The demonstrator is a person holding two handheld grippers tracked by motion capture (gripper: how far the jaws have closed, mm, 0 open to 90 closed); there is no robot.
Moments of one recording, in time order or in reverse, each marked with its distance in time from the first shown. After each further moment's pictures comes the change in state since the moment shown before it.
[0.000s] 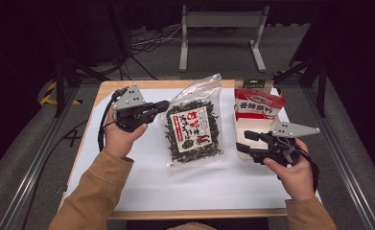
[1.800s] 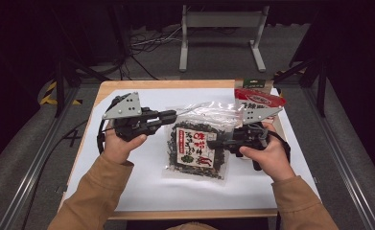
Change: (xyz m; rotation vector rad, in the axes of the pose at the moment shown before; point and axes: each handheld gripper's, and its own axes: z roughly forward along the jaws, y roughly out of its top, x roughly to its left) left arm -0.017 0.004 -0.013 -0.119 -0.230 0.008; right arm 0.018 0.042 0.057 0.069 0.394 -0.002
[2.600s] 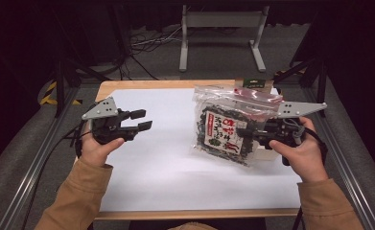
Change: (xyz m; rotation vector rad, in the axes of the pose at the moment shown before) left arm 0.029 -0.050 -0.043 0.117 0.156 -0.144; right arm 0.006 0.010 -0.075 -0.044 -0.240 -0.064
